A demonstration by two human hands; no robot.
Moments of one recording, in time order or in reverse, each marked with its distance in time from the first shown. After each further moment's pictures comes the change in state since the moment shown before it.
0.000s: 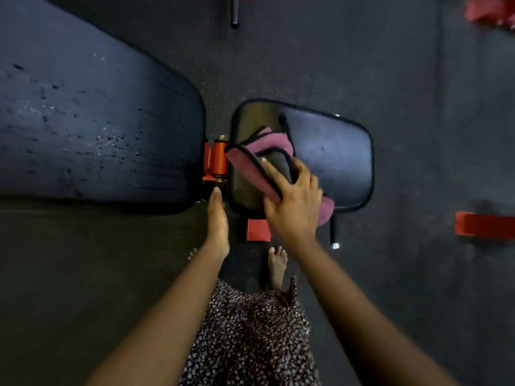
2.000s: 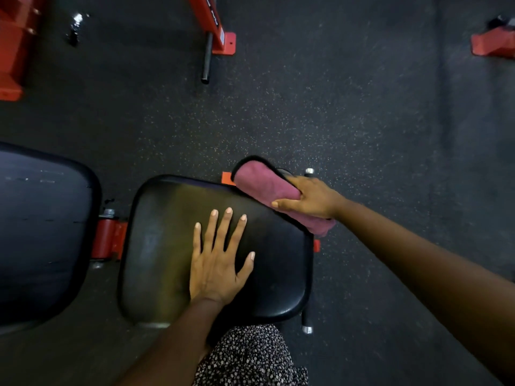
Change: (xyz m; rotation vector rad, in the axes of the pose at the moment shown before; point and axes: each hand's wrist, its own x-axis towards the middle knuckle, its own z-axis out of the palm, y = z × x) left_hand 0.055 -0.016 0.204 1.655 0.314 1.087; right_hand 0.212 0.293 0.002 0.183 -0.854 -0.139
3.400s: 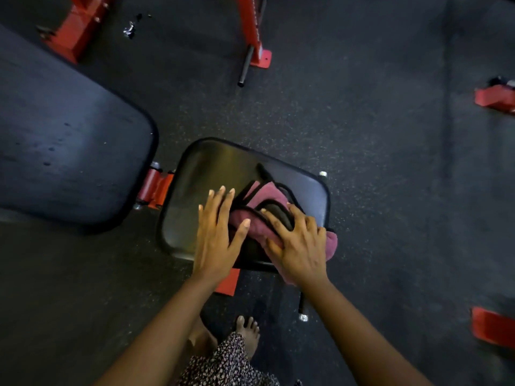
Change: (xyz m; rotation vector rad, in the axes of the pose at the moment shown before) left_hand -0.074 -0.025 -0.029 -0.627 0.195 -0.225; right_hand -0.102 -0.078 0.159 -0.509 0.615 -0.039
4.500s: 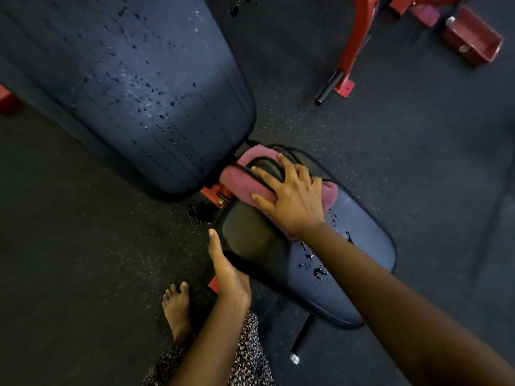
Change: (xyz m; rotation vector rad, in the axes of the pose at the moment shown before) left_hand -0.015 -0.047 -0.009 -1.793 0.673 -1.052; right_hand 0.154 -0.125 0.003 -0.163 -0.143 -0.456
